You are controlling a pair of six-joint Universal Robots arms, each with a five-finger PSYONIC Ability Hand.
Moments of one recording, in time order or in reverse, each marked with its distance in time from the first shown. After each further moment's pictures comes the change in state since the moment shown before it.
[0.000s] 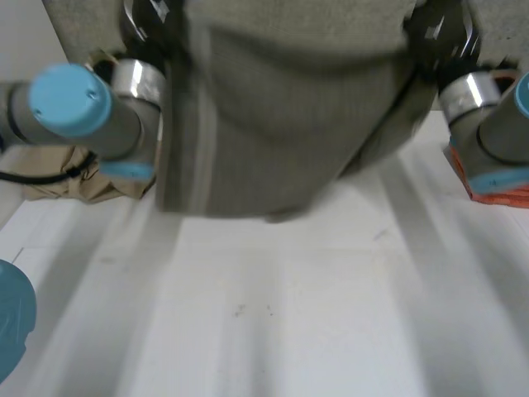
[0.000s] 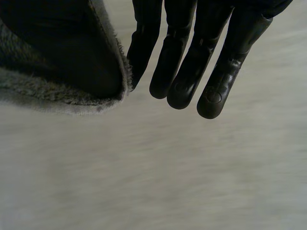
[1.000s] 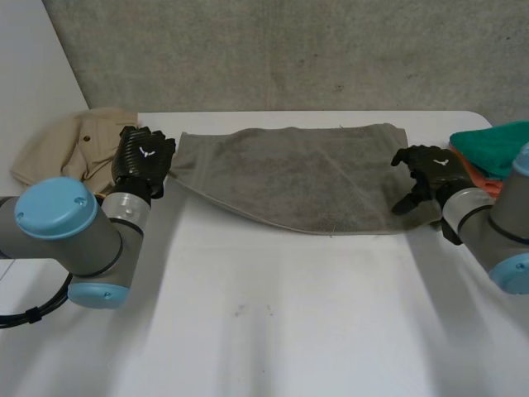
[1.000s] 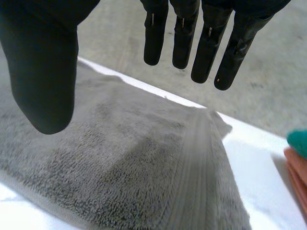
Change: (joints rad) left arm 0.051 0.258 -0.871 0.080 -0.053 -0.190; right arm -0.086 -0.077 0.472 0.266 0.007 0.813; left_hand 0.000 0.002 0.002 0.001 0.000; right_hand -0.586 -0.720 -0.733 -0.748 -0.721
